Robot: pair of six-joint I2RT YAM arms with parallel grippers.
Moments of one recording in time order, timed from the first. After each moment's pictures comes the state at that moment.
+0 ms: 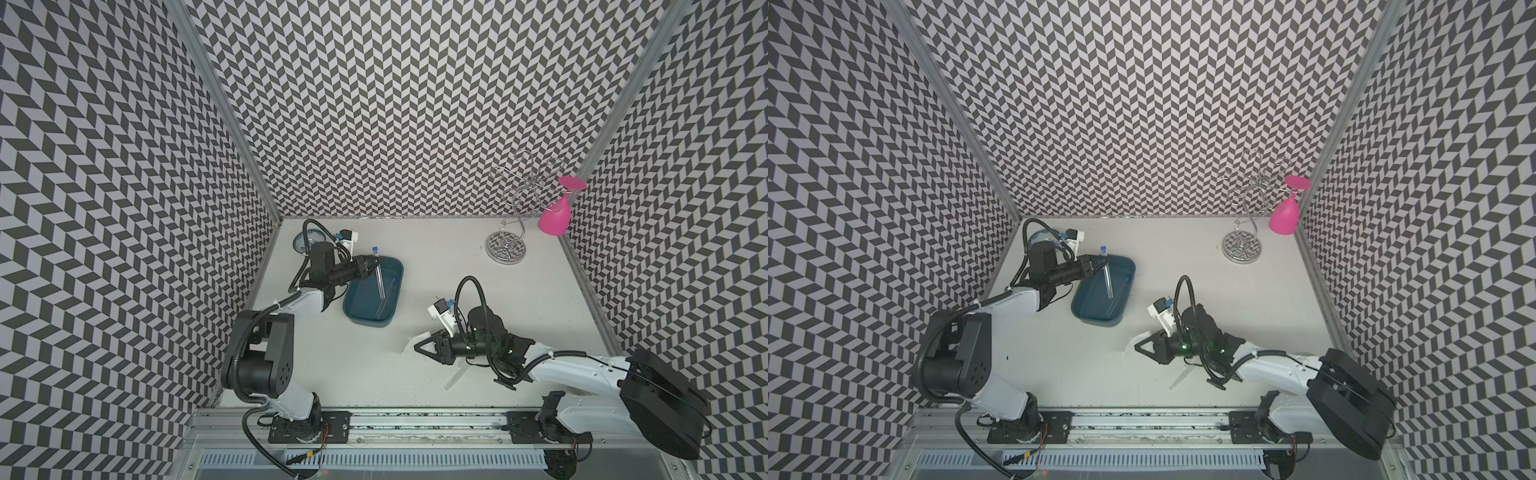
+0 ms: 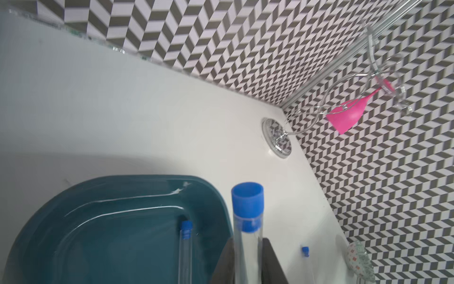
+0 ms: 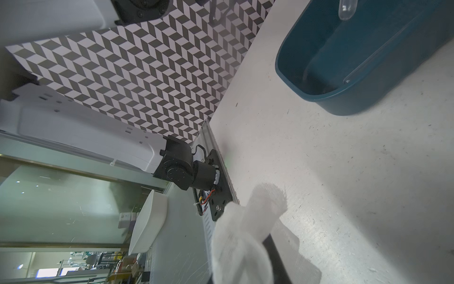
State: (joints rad) left arm -0.12 1.63 0.87 0.30 0.74 -0.45; right arm 0.86 1.25 0.45 0.39 -0.57 0.67
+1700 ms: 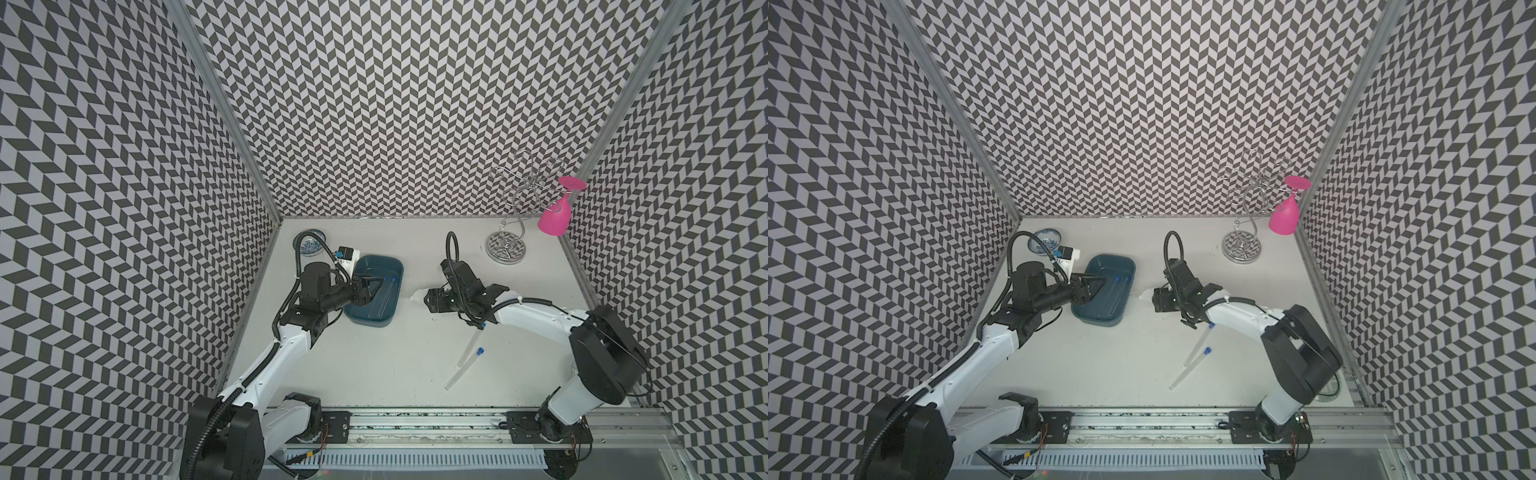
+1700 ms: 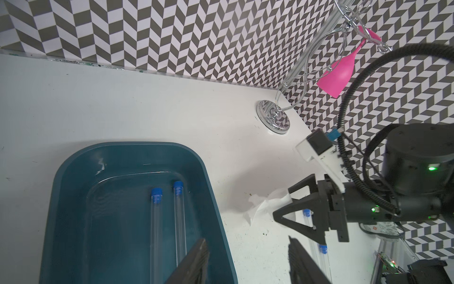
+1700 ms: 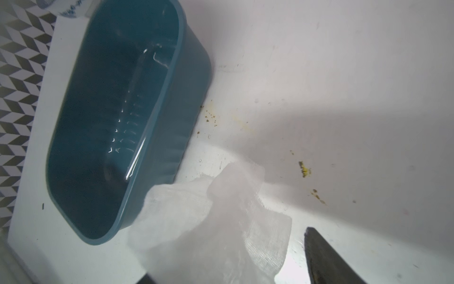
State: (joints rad) left arm -0.22 1.10 0.66 0.04 0.60 -0.29; right arm 0.67 1.58 0.99 -0.27 -0.02 0.52
